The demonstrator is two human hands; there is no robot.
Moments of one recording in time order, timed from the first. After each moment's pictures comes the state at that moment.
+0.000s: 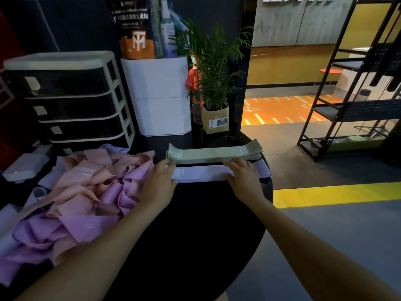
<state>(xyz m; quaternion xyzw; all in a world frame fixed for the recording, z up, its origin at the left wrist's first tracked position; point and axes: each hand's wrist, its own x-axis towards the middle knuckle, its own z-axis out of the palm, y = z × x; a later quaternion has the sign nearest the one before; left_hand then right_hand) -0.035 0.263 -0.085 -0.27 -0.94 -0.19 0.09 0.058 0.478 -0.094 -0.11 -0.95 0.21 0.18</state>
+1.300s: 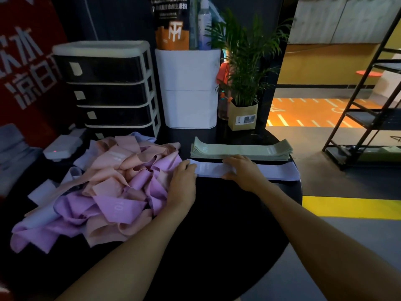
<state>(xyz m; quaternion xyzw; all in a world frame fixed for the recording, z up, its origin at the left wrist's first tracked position) -0.028 0.261 -0.112 -0.19 -0.93 -0.29 0.10 0.005 0.450 -0.082 -0.03 -0.98 0.20 0.03</state>
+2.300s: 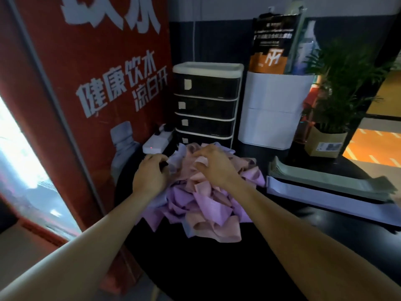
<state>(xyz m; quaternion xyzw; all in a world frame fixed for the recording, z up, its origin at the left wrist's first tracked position) -0.051 -0.002 -0.045 -0.02 -0.93 -0.30 0.19 -0.052 0.186 -0.018 0.20 -0.92 0.28 0.16</state>
